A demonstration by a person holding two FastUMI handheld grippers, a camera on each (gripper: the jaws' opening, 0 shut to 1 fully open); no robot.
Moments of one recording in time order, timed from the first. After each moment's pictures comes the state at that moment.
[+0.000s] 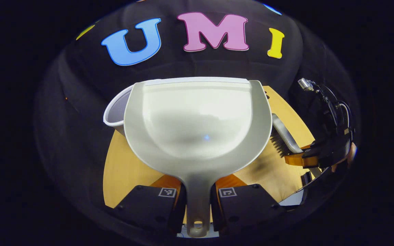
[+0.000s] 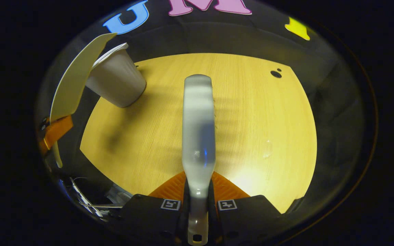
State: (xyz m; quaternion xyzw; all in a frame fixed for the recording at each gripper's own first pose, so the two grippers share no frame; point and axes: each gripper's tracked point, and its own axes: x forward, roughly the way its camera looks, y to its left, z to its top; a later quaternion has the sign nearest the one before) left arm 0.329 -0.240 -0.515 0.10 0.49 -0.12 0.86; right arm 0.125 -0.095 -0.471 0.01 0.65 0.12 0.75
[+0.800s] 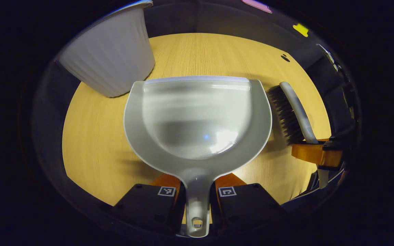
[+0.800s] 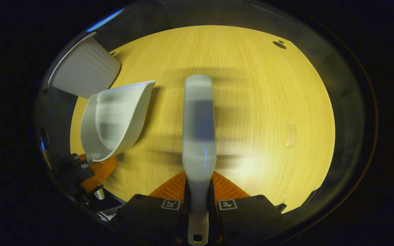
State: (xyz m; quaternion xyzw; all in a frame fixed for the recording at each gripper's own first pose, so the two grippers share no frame) left arm 0.280 -0.291 -0.624 0.02 0.67 -0.09 0.74; right arm 0.123 -0.073 -0.555 0.01 0.73 0.08 0.68
